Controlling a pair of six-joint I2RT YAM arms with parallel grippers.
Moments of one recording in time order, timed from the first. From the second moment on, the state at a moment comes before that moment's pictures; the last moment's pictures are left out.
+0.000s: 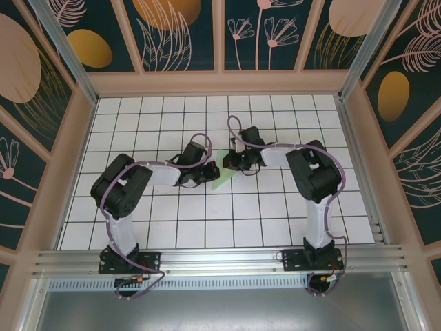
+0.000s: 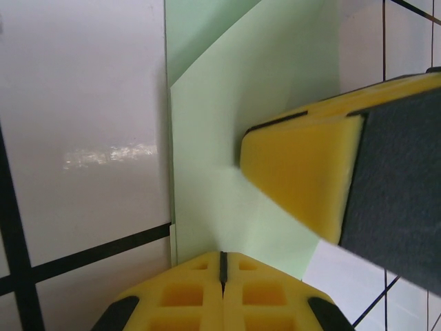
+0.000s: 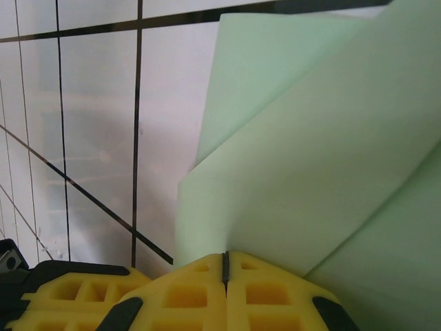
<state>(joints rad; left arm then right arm) -0.60 1.89 0.90 0.13 0.36 -0.77 0.52 2.02 1.15 -0.08 -0.55 0.57</state>
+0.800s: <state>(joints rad) -0.60 1.89 0.88 0.17 0.37 -0.77 0.33 2.19 1.43 -0.16 -0.50 0.57</state>
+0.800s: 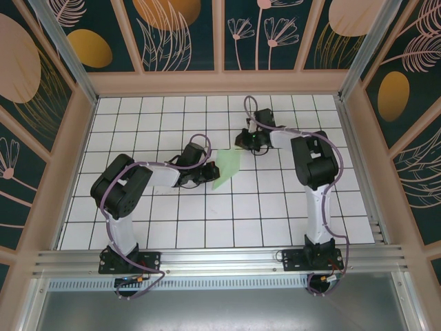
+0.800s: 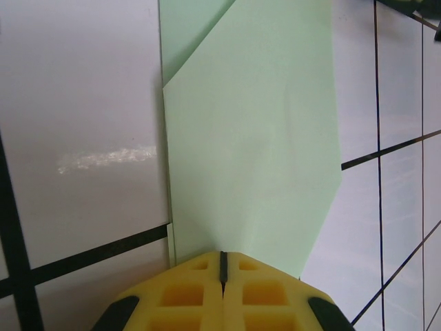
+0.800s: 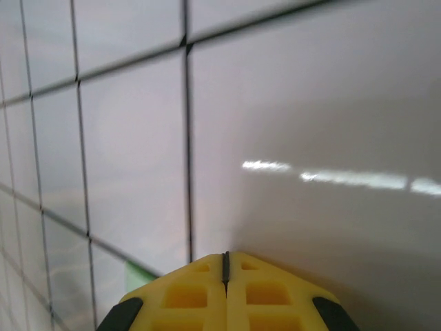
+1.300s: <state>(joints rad) -0.60 1.89 0.88 0.17 0.38 -0.77 0.46 1.94 1.17 -0.08 -0.52 0.59</state>
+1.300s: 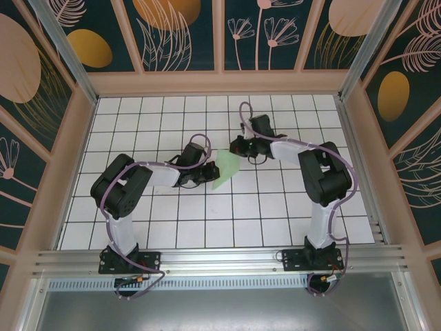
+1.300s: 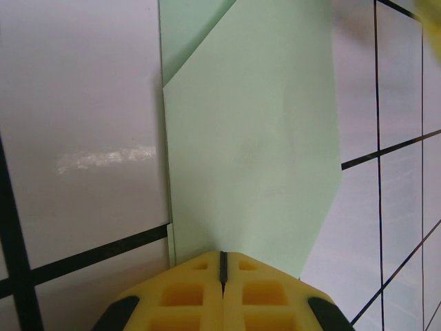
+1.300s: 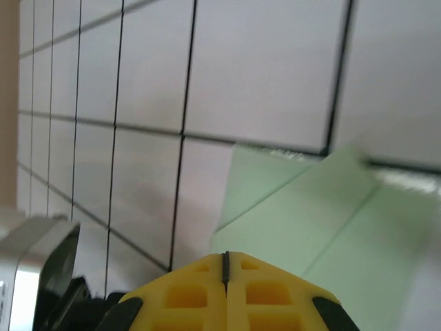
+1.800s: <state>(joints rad) -0.60 1.89 0.88 0.17 0.38 -0.77 0.52 2.00 1.11 -0.06 -0.57 0.64</state>
